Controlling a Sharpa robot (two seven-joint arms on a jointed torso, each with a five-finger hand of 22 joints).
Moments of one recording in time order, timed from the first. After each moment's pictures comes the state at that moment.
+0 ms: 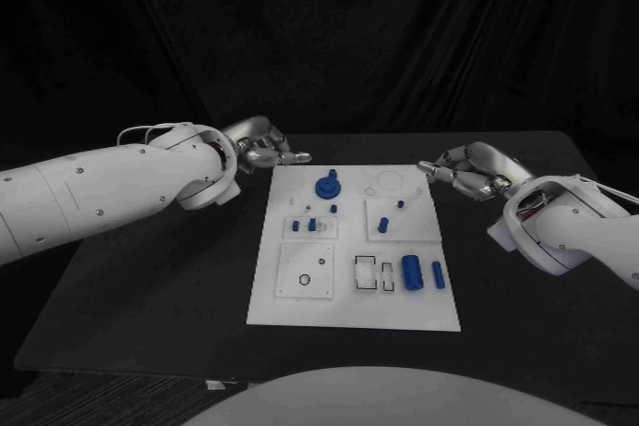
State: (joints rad) left arm 1.38 -0.73 -0.21 1.35 -1.04 -0.28 -0.09; left_hand 1.09 -0.02 -0.09 0.28 0.16 0.89 0.04 0.55 1.05 1.47 -0.03 1.57 1.31 1.47 -0.07 1.57 1.31 0.08 1.43 0.04 1.29 1.31; right arm 1.27 -1.06 -0.21 1.70 -1.11 -0.56 -0.12; right_hand 1.10 0.28 -0.40 0.29 0.32 0.78 0.07 0.62 0.62 1.47 0.00 1.57 1.31 1.47 -0.06 1.57 1.31 0.02 1.47 0.05 1.48 1.31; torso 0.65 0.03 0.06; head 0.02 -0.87
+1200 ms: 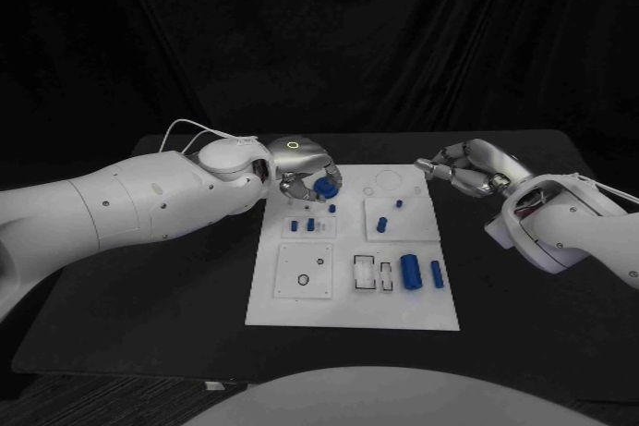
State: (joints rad) left arm 1.31 -0.53 -0.21 1.17 -1.66 -0.26 0.29; left_hand 1.52 -0.16 0.25 0.19 0.18 0.91 0.05 0.08 0.27 0.87 0.02 0.32 0.20 1.47 -0.06 1.48 1.31 0.05 1.46 0.06 1.33 1.31; right arm 1.27 -1.06 -0.21 1.70 -1.11 -0.58 -0.08; right_hand 1.10 0.28 -0.40 0.29 0.32 0.79 0.07 0.63 0.62 1.47 -0.01 1.58 1.31 1.47 -0.06 1.57 1.31 0.02 1.47 0.05 1.48 1.31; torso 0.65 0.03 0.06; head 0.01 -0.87
